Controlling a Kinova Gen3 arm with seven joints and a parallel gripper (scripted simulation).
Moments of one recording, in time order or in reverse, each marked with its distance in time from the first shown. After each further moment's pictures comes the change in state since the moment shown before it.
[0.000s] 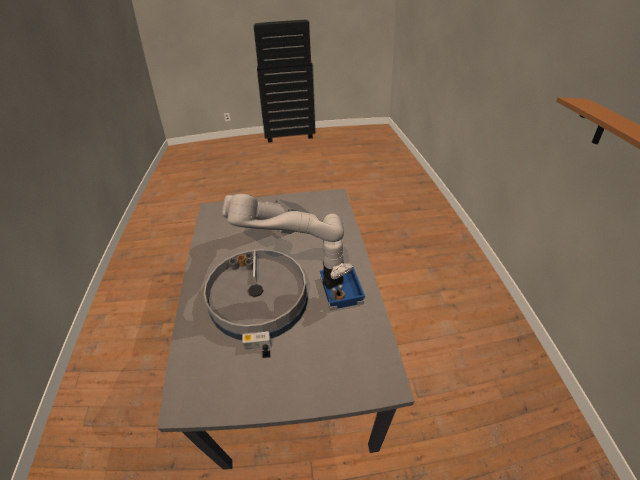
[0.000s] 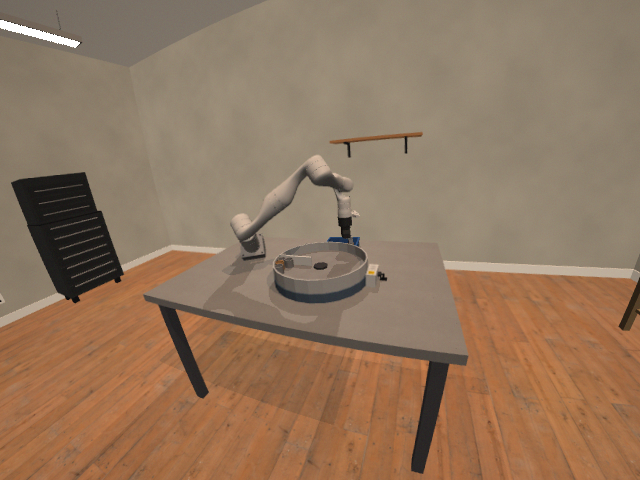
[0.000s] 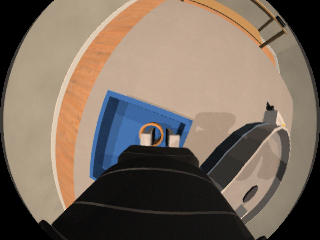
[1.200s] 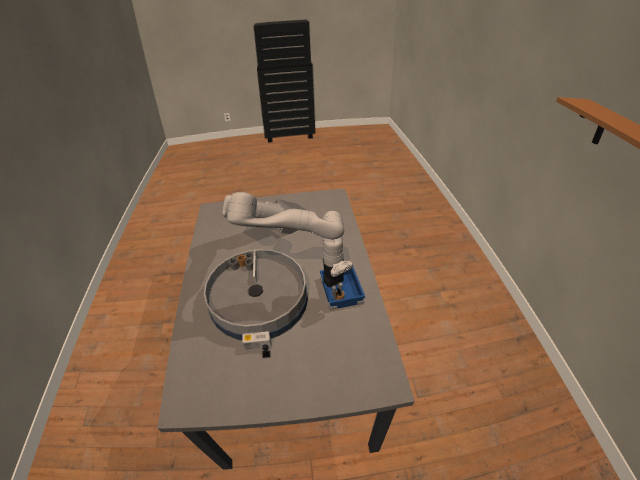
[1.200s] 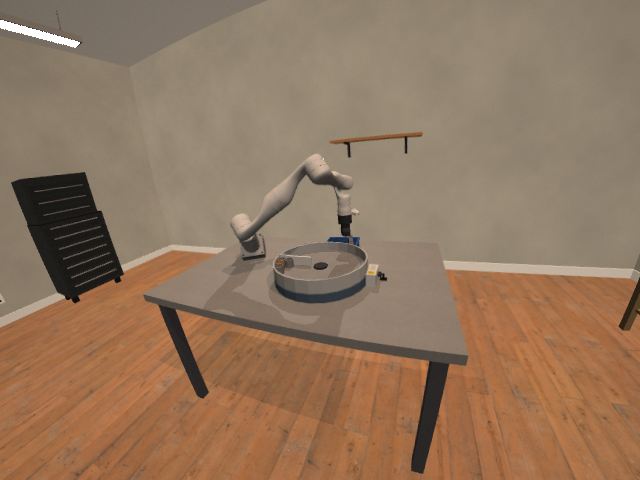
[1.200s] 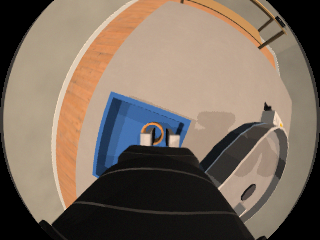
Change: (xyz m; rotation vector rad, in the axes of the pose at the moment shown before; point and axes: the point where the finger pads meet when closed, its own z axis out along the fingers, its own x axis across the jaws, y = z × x) arm -0.001 0.000 -0.012 0.000 0.000 0.000
